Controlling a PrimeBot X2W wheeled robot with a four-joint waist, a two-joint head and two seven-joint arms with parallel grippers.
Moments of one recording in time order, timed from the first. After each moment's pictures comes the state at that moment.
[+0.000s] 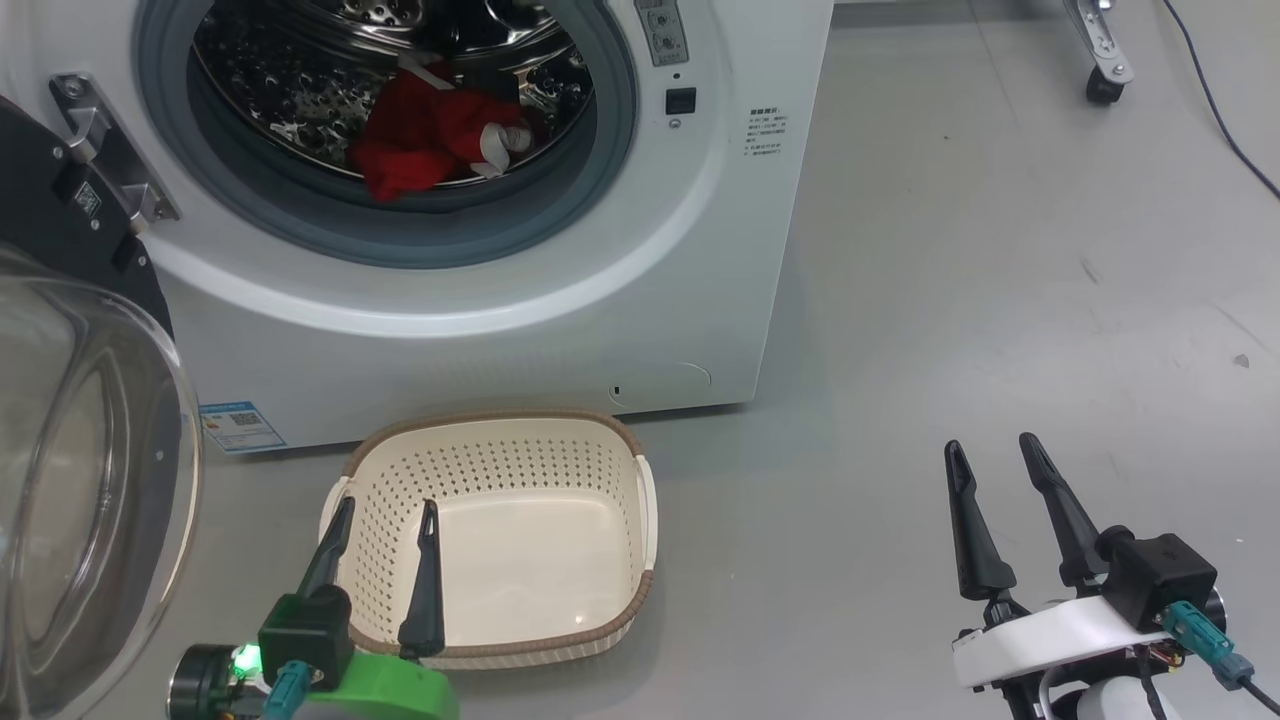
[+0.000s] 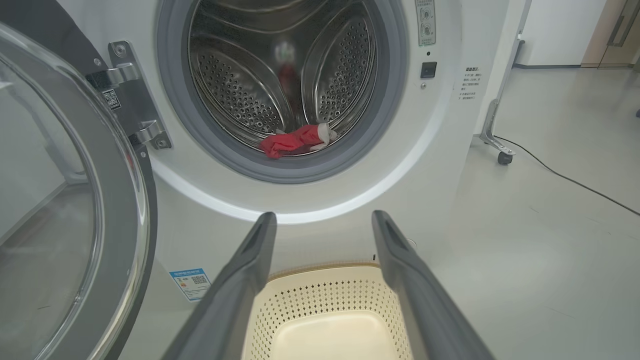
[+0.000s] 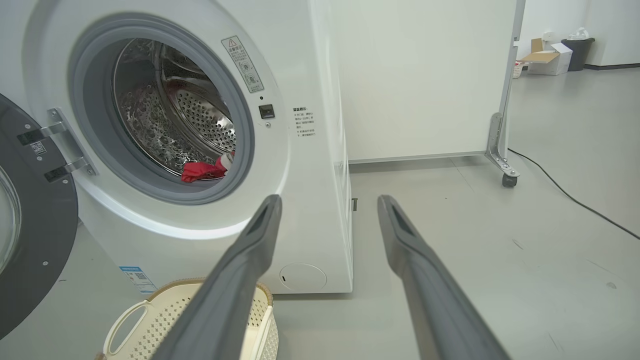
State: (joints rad) left arm 0.01 0.04 -0.25 0.16 -0.25 0.12 -0.23; right arm 0.05 -0.04 0.12 0.08 0.29 0.11 -0.26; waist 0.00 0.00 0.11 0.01
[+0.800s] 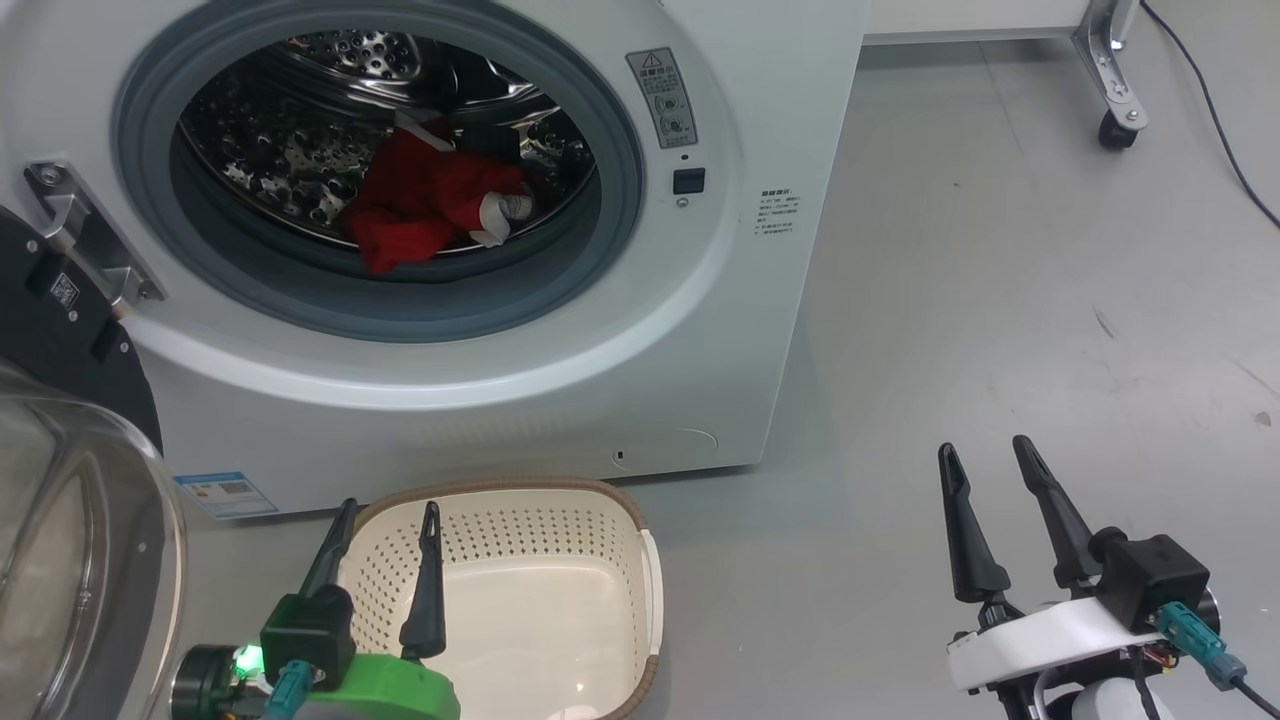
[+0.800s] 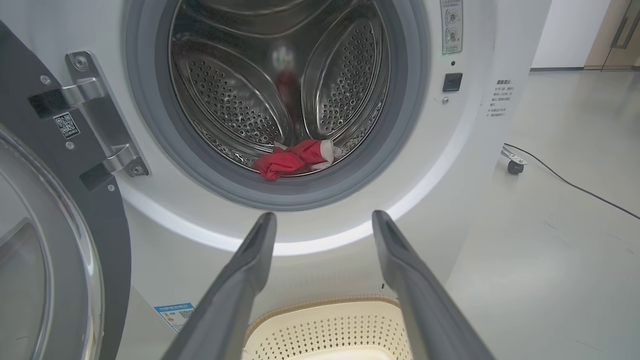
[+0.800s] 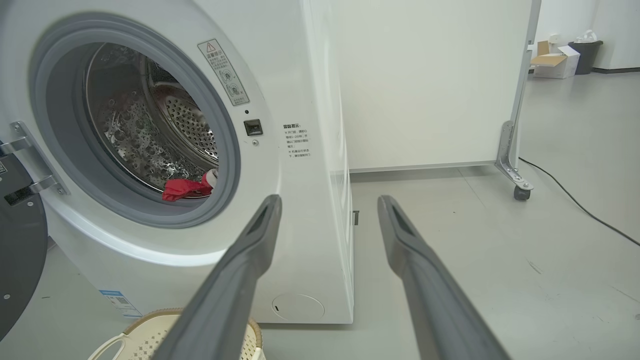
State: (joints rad) left arm 0.00 0.04 -0.26 0.16 -0.25 0.12 -0.23; right arm 0.05 -0.04 0.13 0.09 0.29 0.11 -0.26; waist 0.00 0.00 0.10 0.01
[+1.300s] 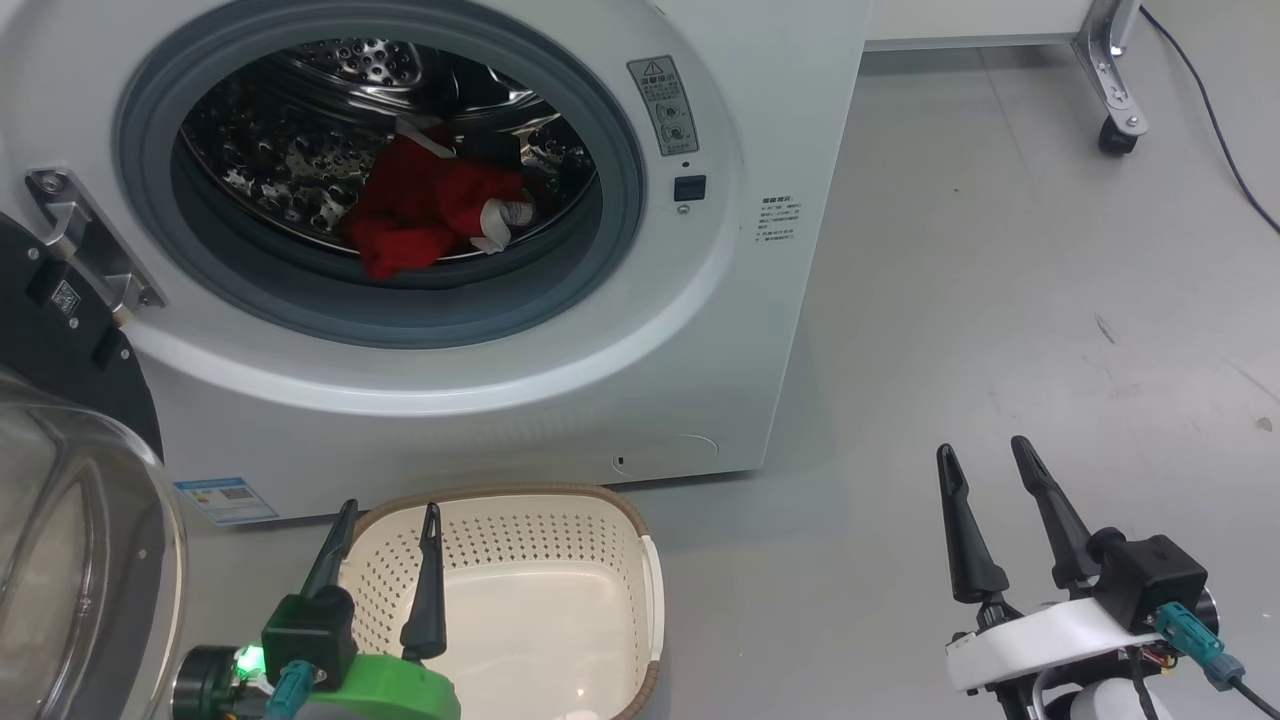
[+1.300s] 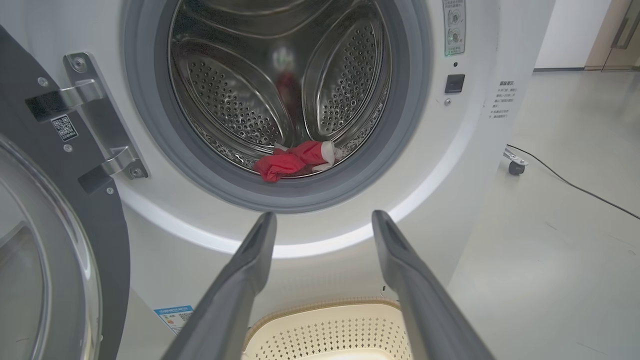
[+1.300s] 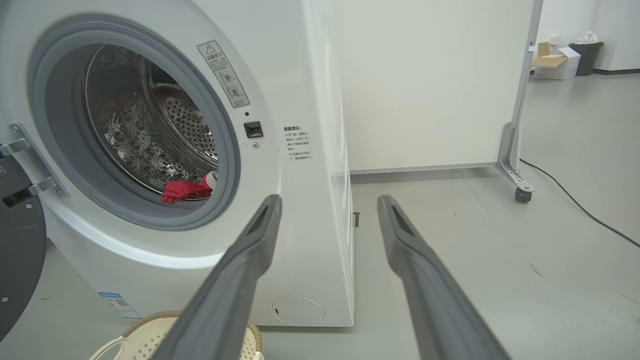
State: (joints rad) left arm 0.00 0.04 -0.26 0.17 -0.25 0.12 -0.23; right arm 0.05 -0.04 0.13 0.09 0.29 0.11 -0.26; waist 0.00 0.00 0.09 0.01
